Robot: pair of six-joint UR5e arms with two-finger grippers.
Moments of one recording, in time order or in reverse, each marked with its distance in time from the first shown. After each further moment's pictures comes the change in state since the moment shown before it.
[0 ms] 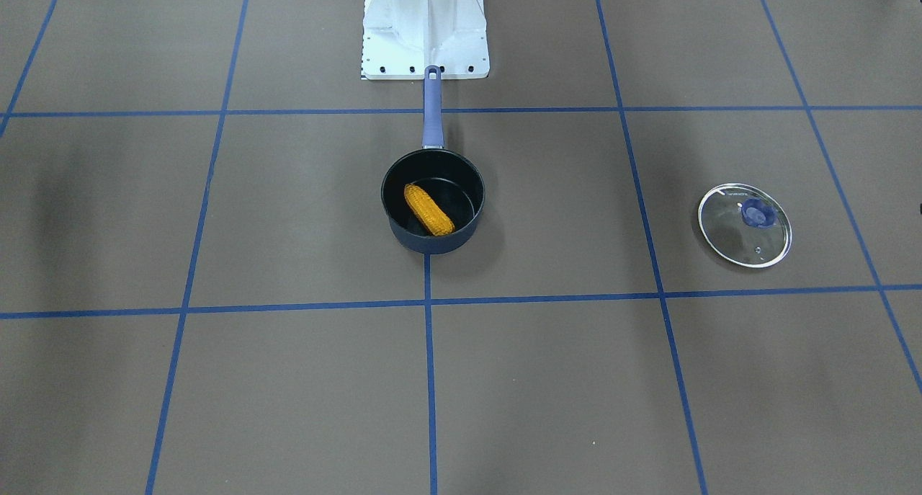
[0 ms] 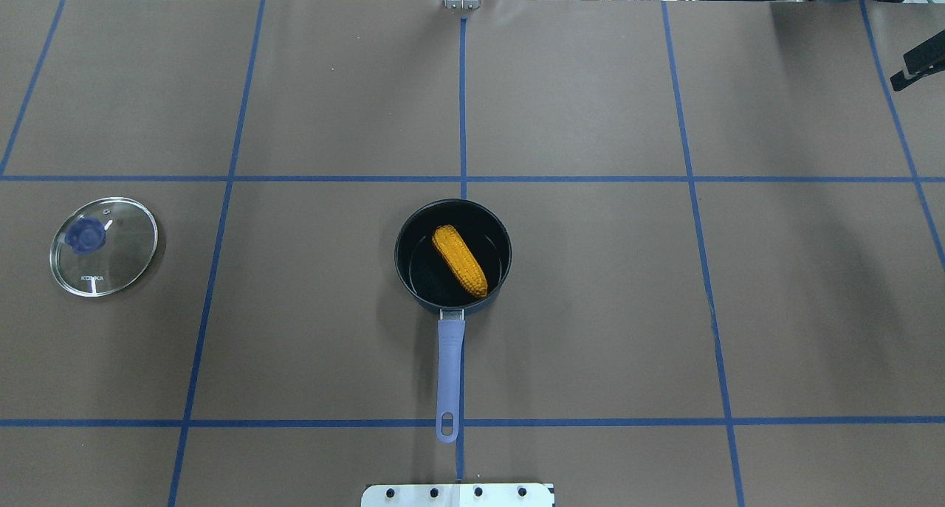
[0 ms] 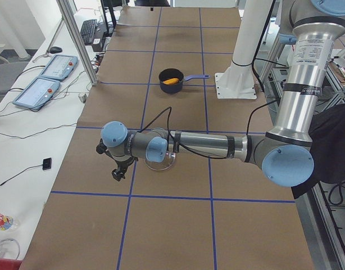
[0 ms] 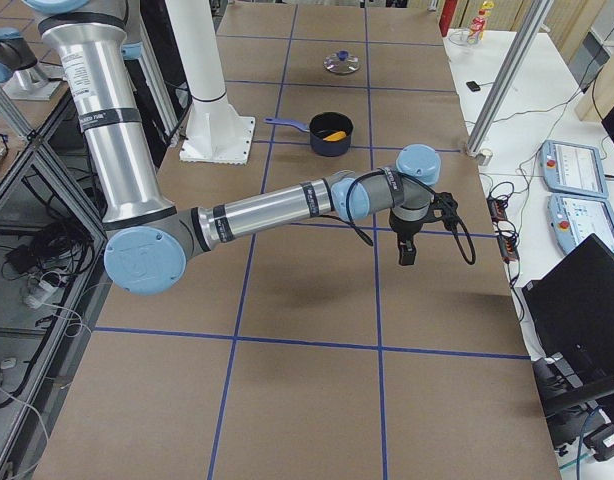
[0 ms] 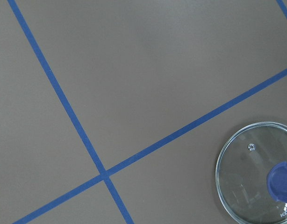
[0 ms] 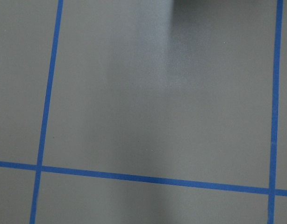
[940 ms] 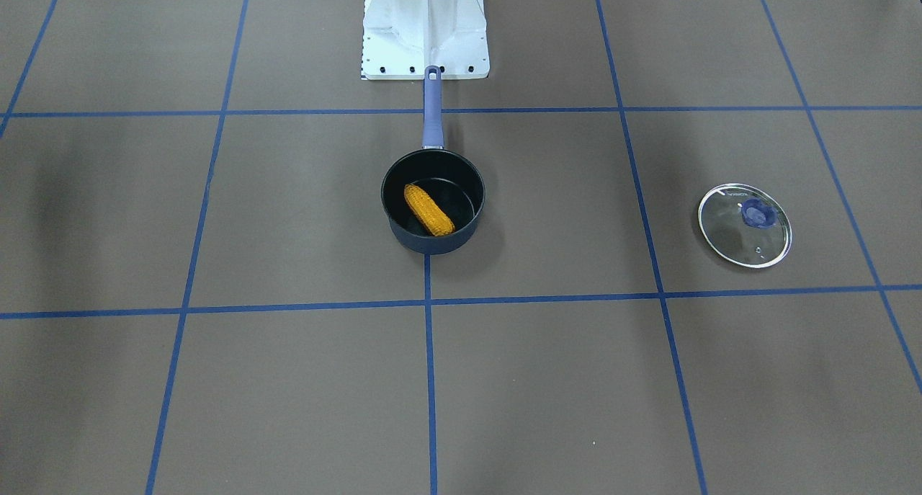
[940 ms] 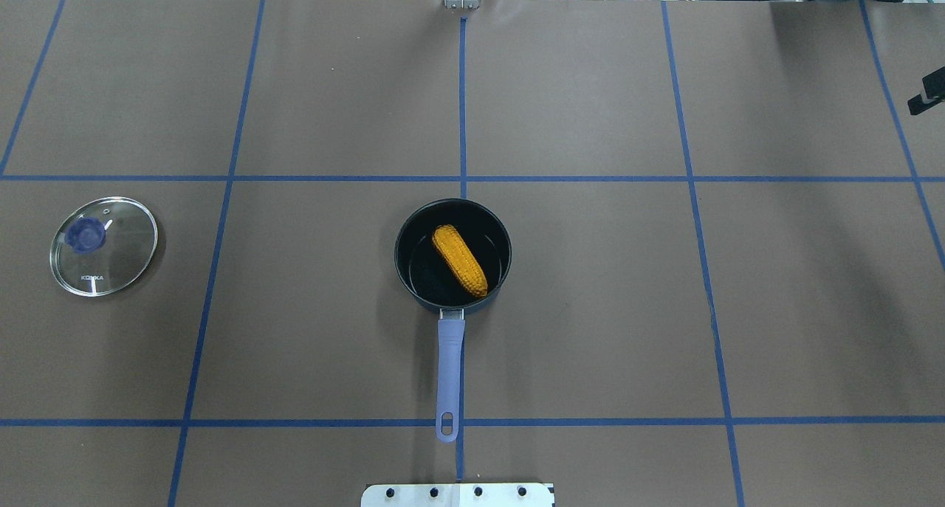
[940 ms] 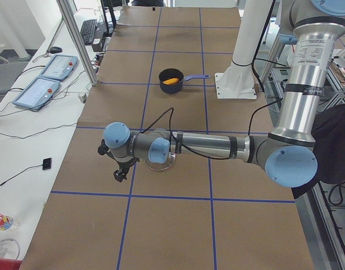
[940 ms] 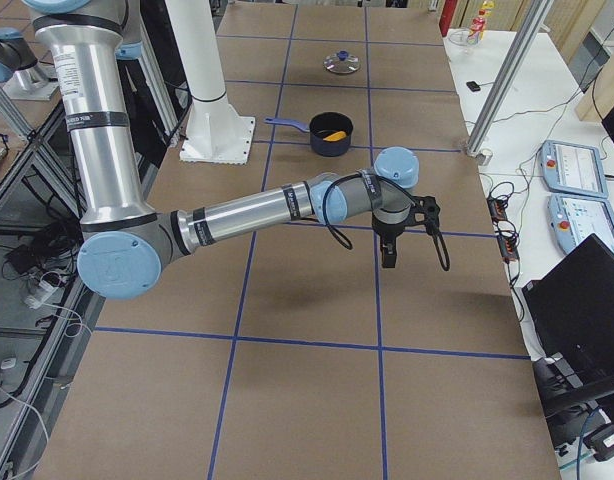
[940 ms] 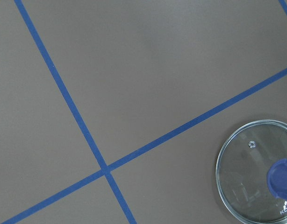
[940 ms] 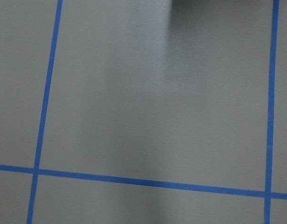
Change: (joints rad) left arm -0.003 0.034 -0.042 -0.002 0.000 -0.020; right arm 0.001 -0.119 0.124 0.001 0.005 0.075
